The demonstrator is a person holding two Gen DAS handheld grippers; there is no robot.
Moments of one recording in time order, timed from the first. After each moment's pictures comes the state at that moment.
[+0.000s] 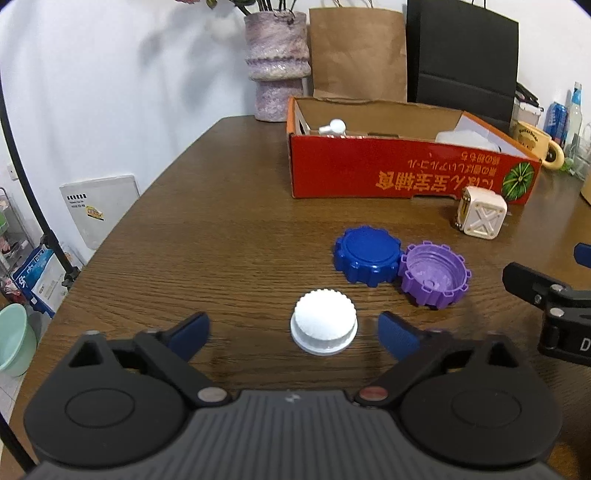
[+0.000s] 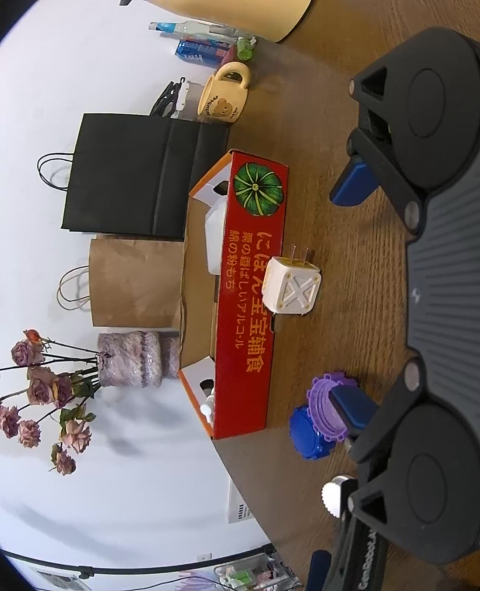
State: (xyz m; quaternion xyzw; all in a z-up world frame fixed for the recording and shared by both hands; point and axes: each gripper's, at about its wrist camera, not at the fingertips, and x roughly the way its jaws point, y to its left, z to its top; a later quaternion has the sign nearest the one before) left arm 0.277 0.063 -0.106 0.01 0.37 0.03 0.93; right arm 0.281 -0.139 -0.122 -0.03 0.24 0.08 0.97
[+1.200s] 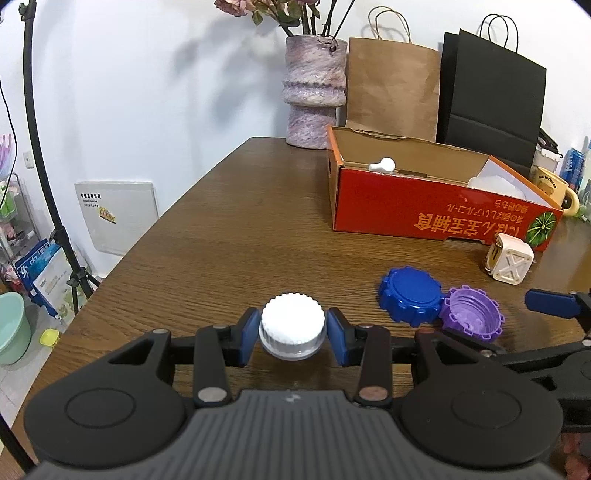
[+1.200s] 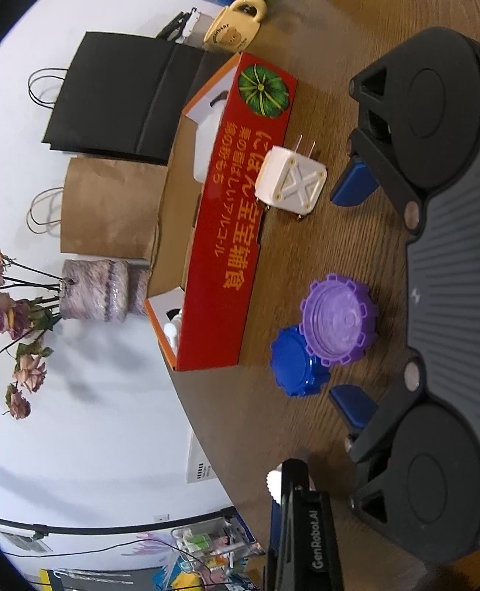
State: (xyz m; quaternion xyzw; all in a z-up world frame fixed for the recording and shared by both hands) left arm 0.279 0.101 -0.100 -0.03 0.32 0.05 0.94; right arm 0.313 -0.075 -0.133 -0.07 0.29 0.15 0.94
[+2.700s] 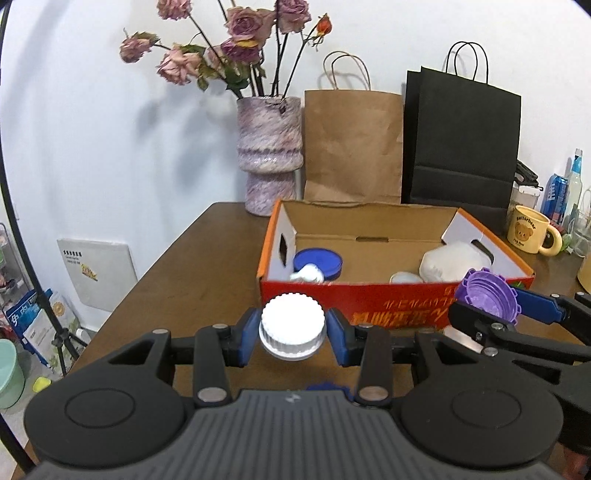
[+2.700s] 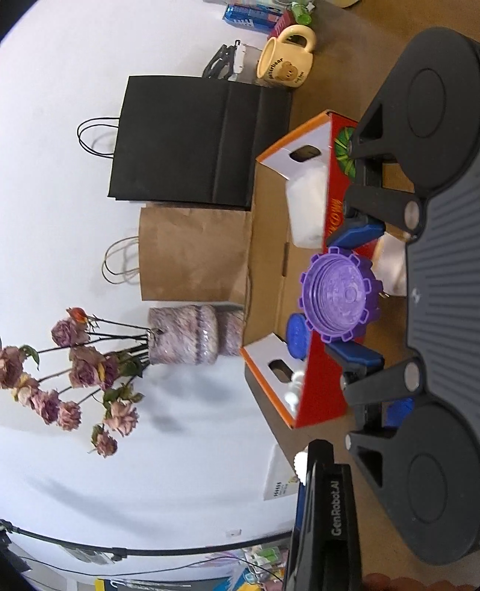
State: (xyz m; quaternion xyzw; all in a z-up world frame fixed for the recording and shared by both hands) left arm 0.333 0.038 -0.044 -0.01 0.26 0.03 0.96; right arm 0.340 -0.134 -0.077 -0.02 0.17 0.13 0.98
